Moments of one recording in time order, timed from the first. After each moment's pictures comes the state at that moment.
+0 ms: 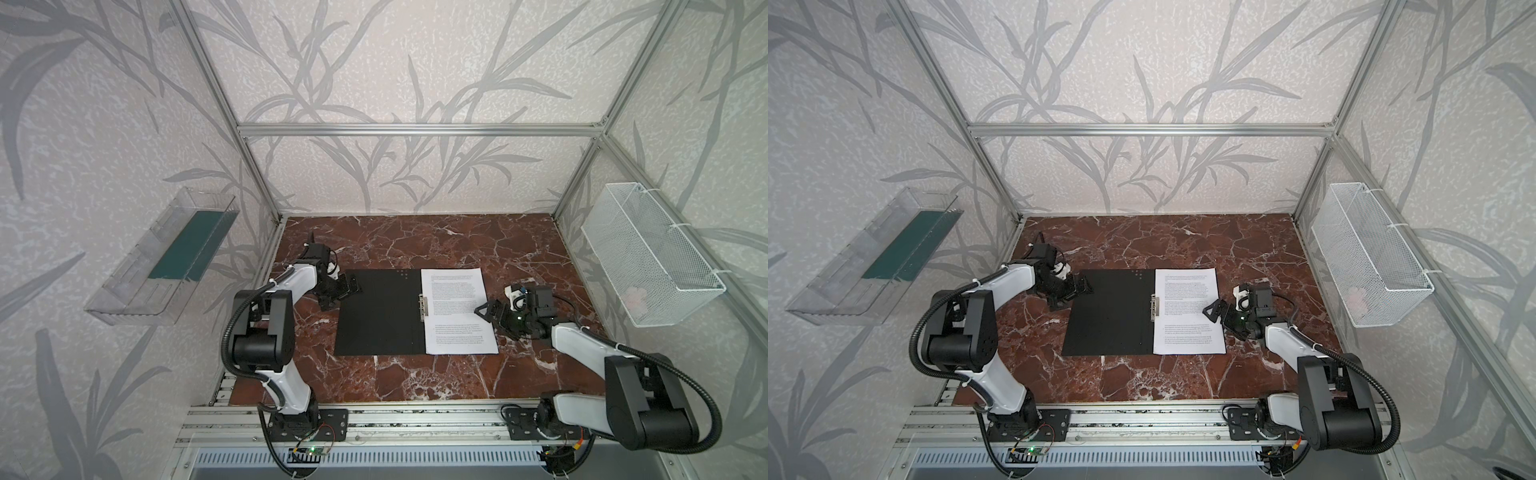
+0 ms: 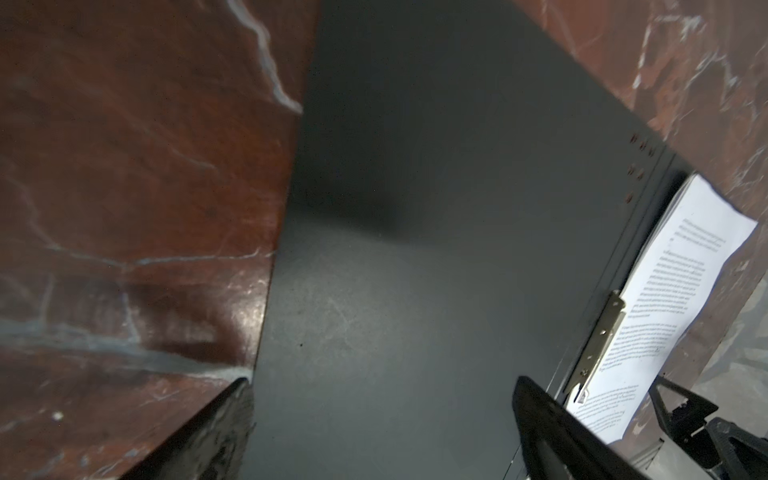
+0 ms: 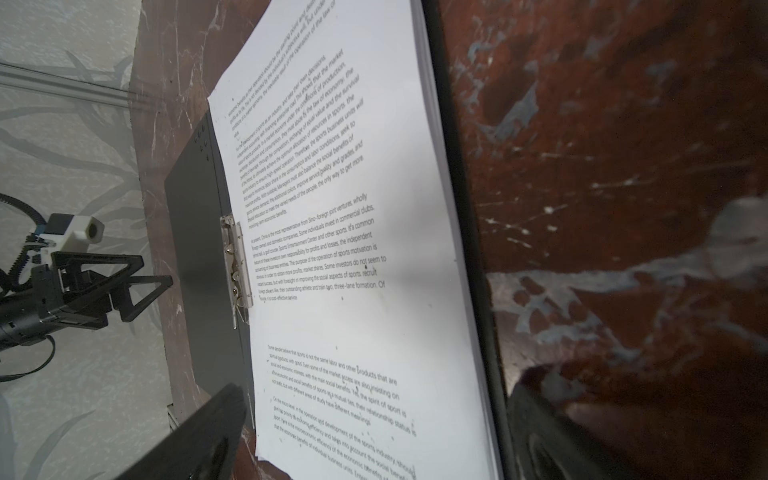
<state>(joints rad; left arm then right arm) 0.00 1.75 1.08 -0.68 0.41 -0.36 0.06 1.29 0.45 -0.11 -0.57 0.61</state>
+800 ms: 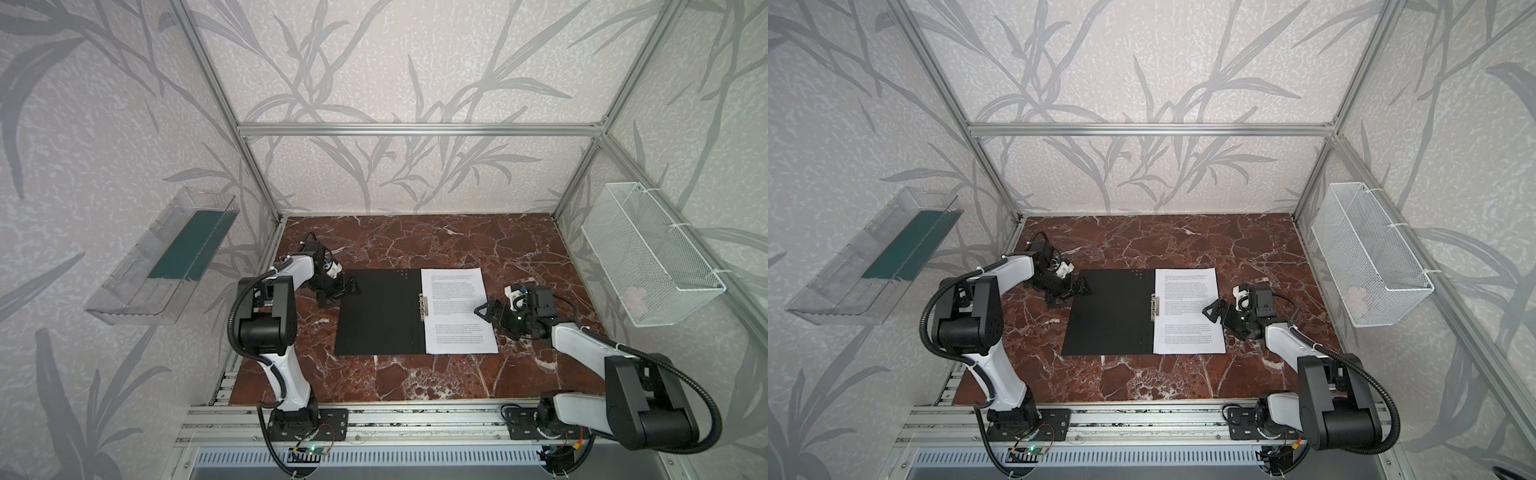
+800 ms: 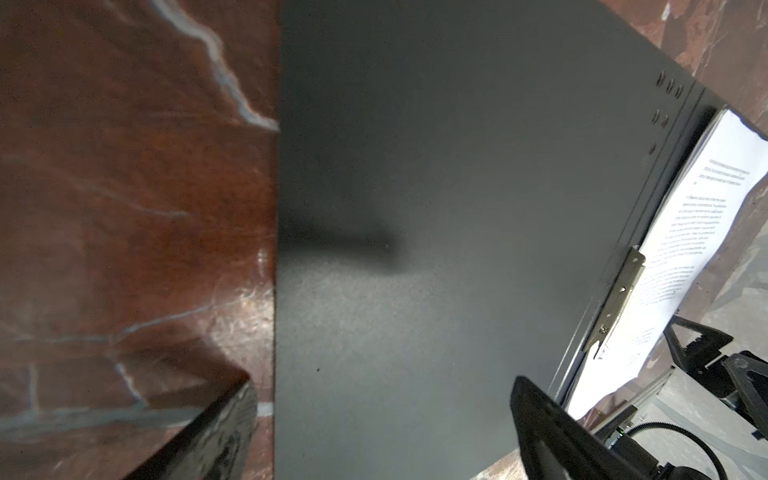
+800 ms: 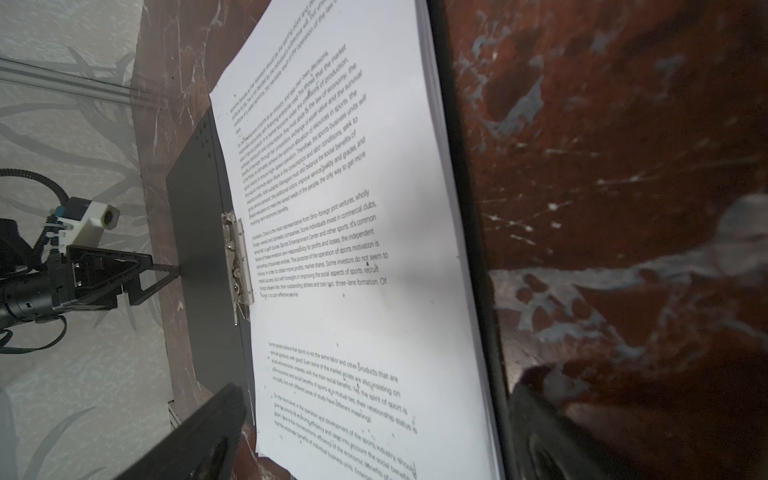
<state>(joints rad) 0.05 1.87 1.20 -0.81 0.50 -0.15 0.07 1.29 0.45 -0.11 -0.58 0.61</state>
